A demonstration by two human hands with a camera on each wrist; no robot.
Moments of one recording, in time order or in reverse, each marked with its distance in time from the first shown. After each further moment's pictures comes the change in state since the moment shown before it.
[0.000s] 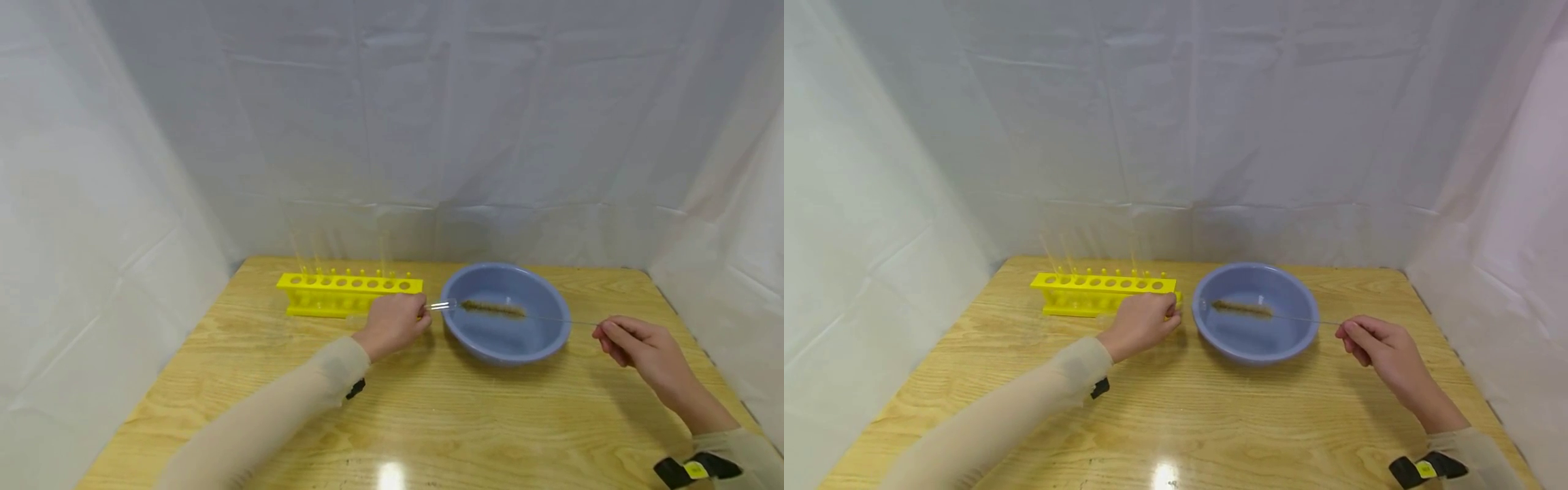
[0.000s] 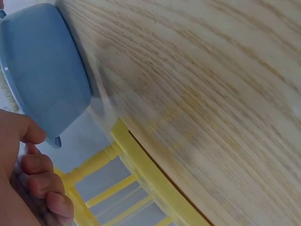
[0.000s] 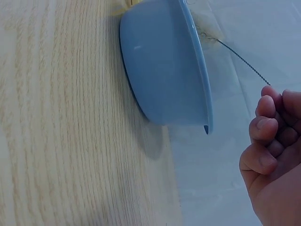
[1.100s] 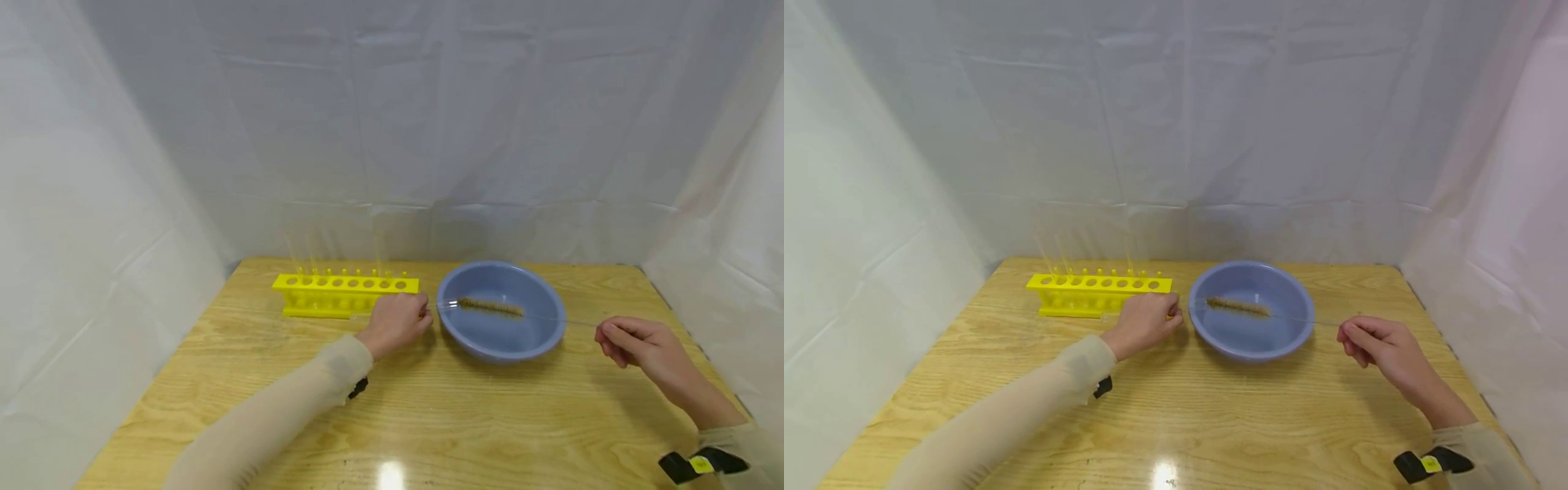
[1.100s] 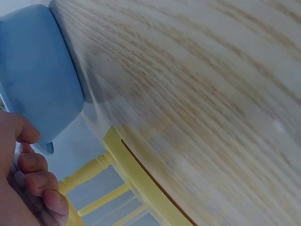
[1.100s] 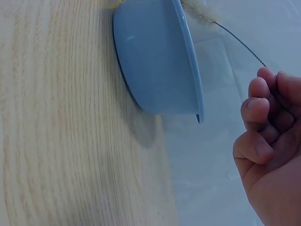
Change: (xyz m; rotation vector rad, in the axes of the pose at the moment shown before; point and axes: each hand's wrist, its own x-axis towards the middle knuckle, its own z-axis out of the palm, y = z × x) left_hand 0.008 0.002 0.013 0.011 0.024 0.051; right_hand -0.003 0.001 -0.010 0.125 -0.099 -0.051
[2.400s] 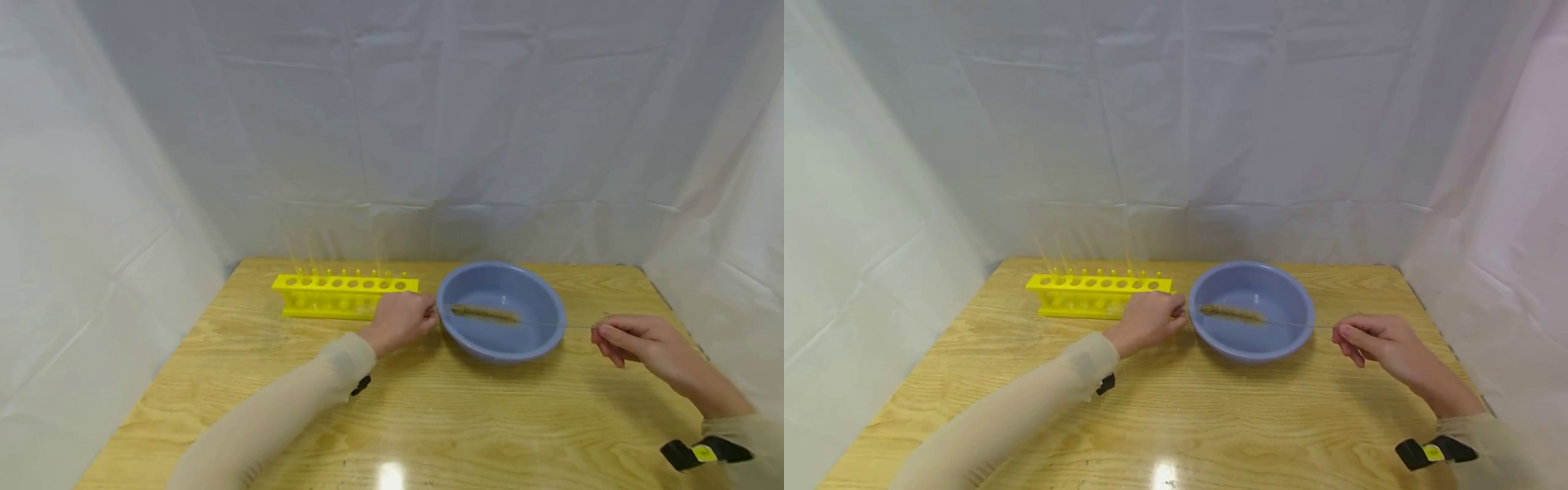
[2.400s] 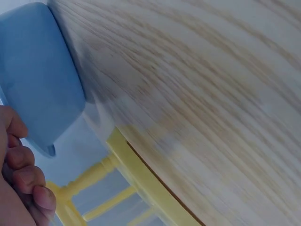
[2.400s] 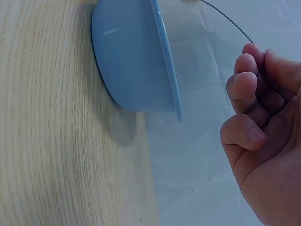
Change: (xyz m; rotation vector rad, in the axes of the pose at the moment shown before) left_hand 0.005 0.001 0.001 0.022 0.057 0.103; right_hand 0.008 -0.013 -0.009 -0.100 -0.216 -0.082
